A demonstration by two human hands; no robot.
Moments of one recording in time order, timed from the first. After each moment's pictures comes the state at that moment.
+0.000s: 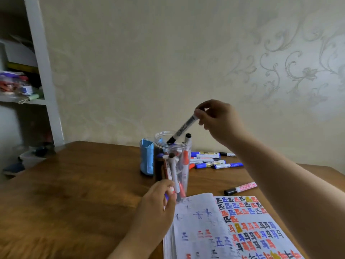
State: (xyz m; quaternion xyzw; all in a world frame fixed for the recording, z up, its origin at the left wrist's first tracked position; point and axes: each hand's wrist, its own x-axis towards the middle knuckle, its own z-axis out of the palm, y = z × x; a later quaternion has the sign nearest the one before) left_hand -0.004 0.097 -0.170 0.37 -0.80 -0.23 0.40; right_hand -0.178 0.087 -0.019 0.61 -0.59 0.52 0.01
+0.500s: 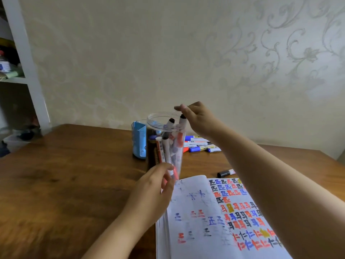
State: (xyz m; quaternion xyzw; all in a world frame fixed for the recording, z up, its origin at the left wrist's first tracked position) left_hand -0.008 0.096 -0.172 0.37 -0.82 -0.21 0.38; right_hand -0.180 0.055 -0.059 0.65 -0.66 0.38 -0.07
